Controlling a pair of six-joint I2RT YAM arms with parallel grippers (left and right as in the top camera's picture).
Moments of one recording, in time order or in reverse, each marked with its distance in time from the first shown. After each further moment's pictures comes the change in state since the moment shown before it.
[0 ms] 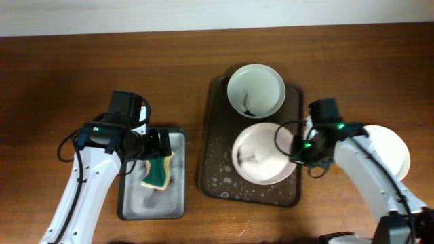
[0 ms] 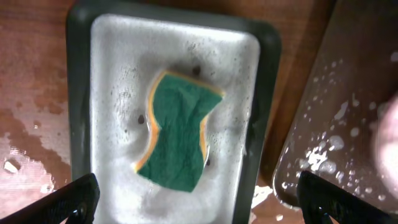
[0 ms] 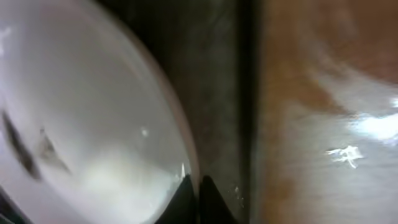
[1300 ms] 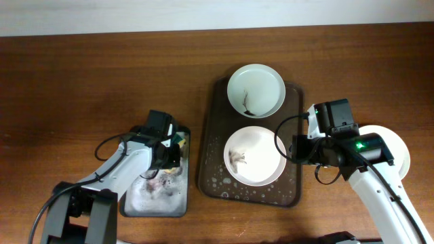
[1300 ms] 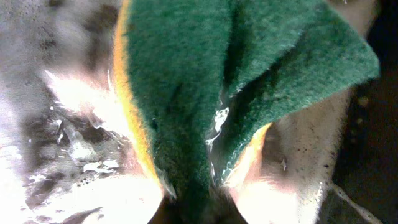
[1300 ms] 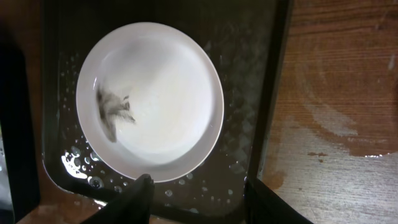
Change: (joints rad) left arm -0.115 0.279 -0.303 0.499 -0.030 0.019; right arm 0.072 -0.262 0.139 -0.201 0.040 -0.109
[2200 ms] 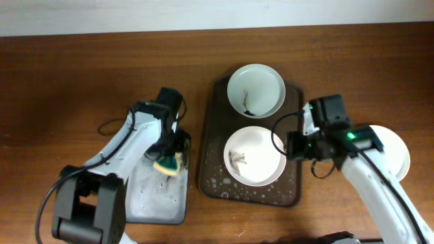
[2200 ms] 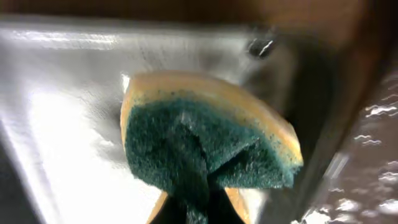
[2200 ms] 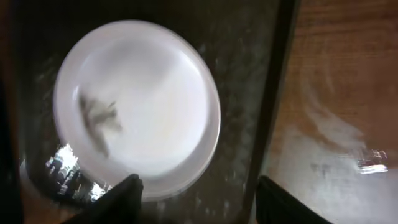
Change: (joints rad) left arm -0.043 0.123 0.392 -0.438 -0.038 -0.018; right arm 0.000 0.129 0.000 0.066 0.011 -0.010
